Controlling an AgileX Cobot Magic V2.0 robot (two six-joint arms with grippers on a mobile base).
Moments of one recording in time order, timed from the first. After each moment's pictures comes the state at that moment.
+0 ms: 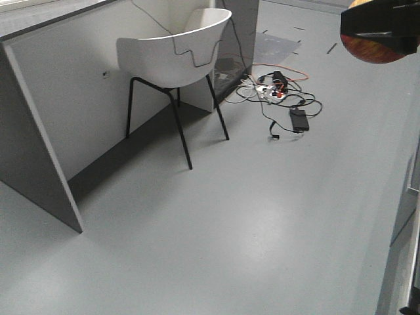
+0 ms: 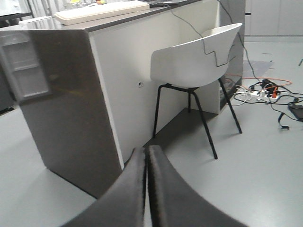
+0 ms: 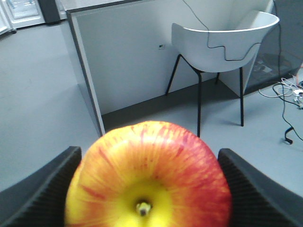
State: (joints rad) left arm 0.06 -0.01 0.03 0.34 0.21 -0.30; right arm 0.02 1.20 -1.48 0.64 0.93 -0.61
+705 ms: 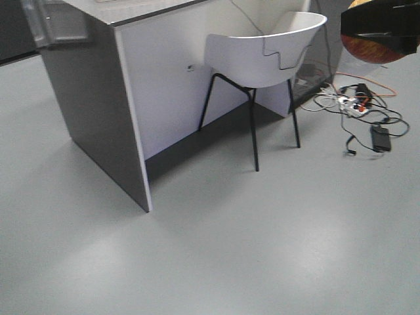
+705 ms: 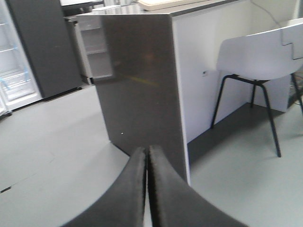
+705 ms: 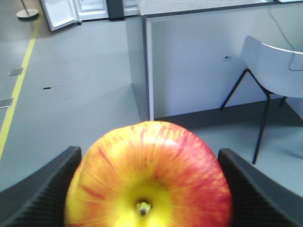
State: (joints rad) left arm 0.06 -0.01 0.03 0.34 0.21 -0.30; right arm 0.02 1.20 -1.48 0.64 0.93 -0.61
